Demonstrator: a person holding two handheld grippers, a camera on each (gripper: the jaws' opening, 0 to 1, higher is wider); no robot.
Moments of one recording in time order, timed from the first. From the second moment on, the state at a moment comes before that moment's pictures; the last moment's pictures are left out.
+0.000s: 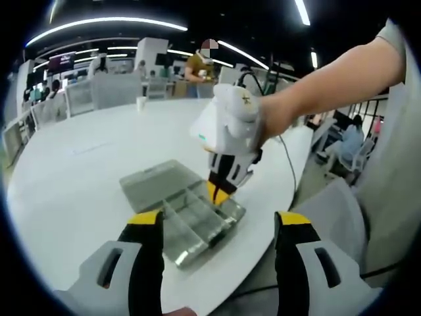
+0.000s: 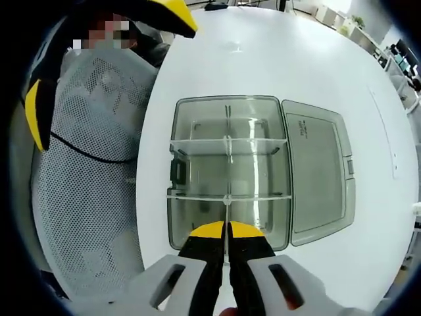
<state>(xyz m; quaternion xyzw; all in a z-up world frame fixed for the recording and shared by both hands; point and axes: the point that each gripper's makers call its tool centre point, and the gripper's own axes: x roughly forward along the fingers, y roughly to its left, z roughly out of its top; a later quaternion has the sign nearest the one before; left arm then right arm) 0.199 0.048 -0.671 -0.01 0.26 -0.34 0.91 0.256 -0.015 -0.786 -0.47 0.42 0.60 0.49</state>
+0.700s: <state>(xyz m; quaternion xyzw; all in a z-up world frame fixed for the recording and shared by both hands) 0.193 0.051 -0.670 0.00 0.26 -0.34 0.91 0.257 -0.016 -0.782 -0.45 0.40 0.60 0.53</state>
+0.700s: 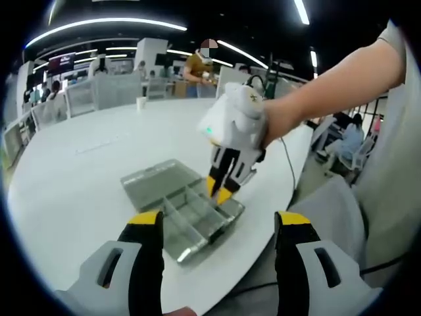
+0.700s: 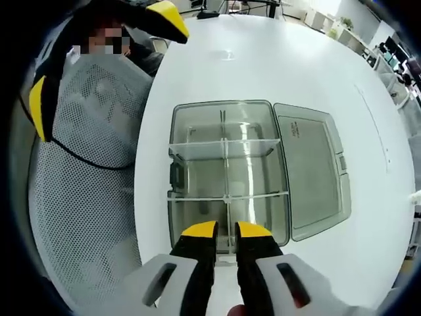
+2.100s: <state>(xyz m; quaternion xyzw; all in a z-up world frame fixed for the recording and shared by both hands) 0.188 0.093 -0.682 0.04 0.30 -0.32 0.89 0.234 -0.018 -0.723 -0.18 0.32 0.59 0.72</state>
